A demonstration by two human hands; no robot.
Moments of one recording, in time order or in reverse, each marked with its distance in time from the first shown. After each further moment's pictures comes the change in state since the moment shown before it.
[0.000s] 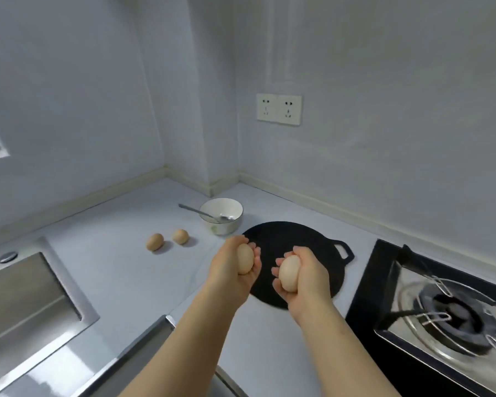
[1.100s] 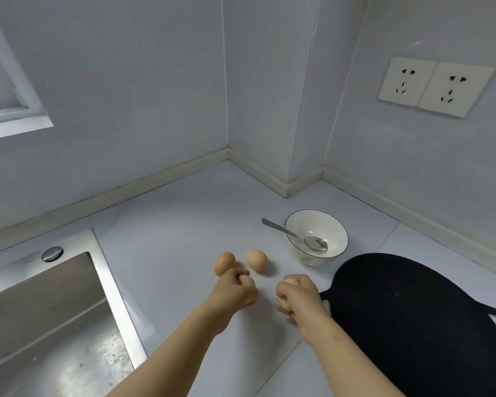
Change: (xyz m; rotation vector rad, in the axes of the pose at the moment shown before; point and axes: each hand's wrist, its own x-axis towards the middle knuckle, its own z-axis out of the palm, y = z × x) left_hand 0.189 0.148 -0.145 0.910 -0.042 0.141; right_hand 0.176 0.110 0.191 -0.682 -0.228 0.043
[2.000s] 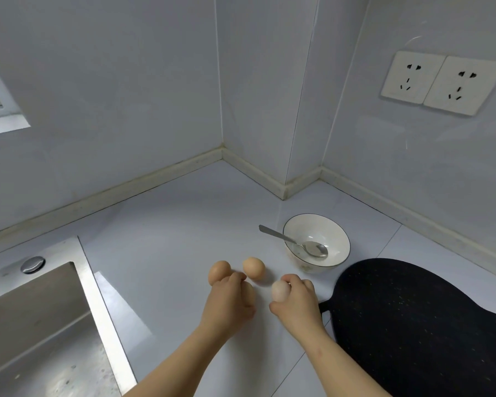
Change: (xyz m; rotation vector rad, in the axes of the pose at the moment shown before) left_hand 0.049 -0.032 -0.002 0.825 0.220 0.246; right_hand 0.030 0.007 0.004 -0.685 0.159 -0.277
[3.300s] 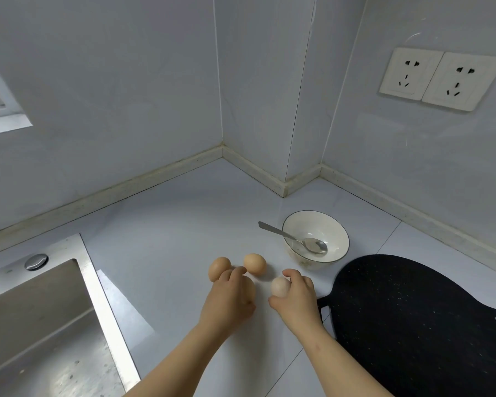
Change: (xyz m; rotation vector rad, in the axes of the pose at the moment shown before) left_hand -0.006 0.002 -0.001 0.041 -0.035 -0.011; right_hand 0.003 0.008 0.007 0.085 0.003 0.028
